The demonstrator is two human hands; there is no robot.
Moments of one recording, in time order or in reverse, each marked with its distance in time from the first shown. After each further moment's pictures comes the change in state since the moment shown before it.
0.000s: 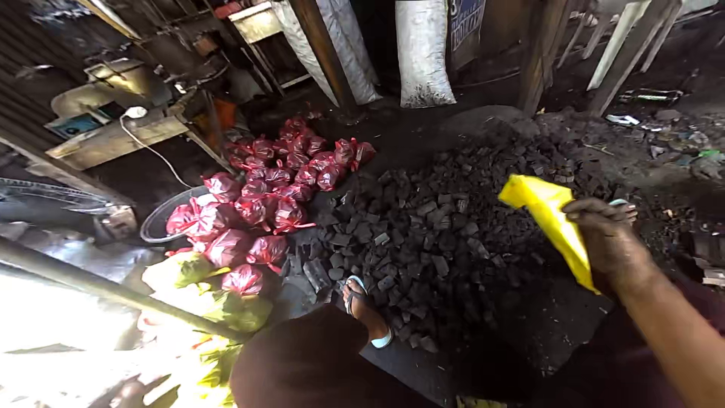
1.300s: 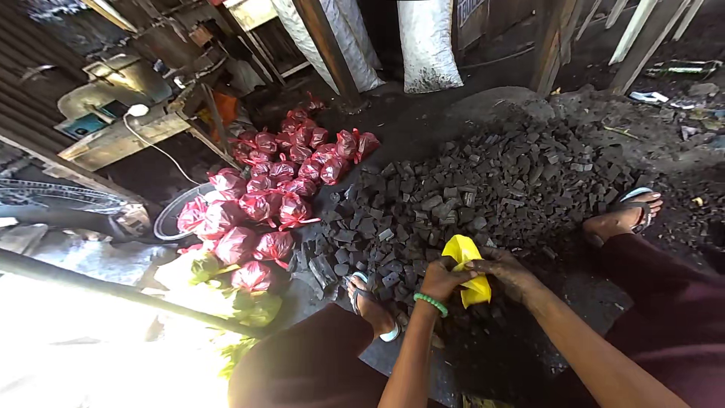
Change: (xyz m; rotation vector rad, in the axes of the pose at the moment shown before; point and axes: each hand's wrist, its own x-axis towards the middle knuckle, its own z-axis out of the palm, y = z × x) left_hand -0.154 0.084 0.321 -0.095 -1.208 -0.313; right_hand -0.035 0.057 0.123 0.008 -0.270 0.671
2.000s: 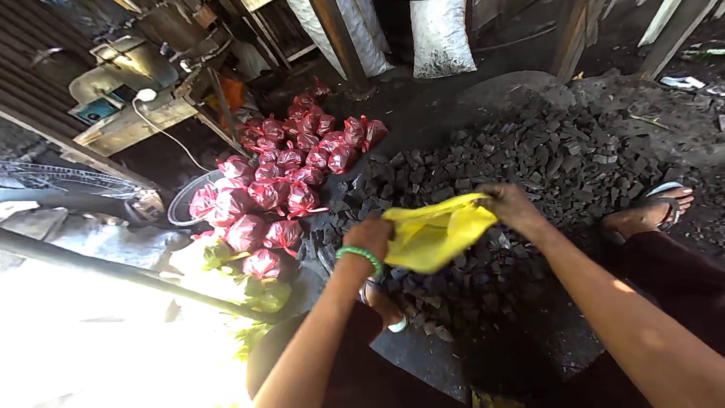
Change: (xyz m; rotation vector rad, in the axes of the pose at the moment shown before) left_hand -0.026 0.102 -0.123 1.334 0.081 -0.031; right_hand 0.059 -0.087 0.000 -0.659 -0.013 -0.494
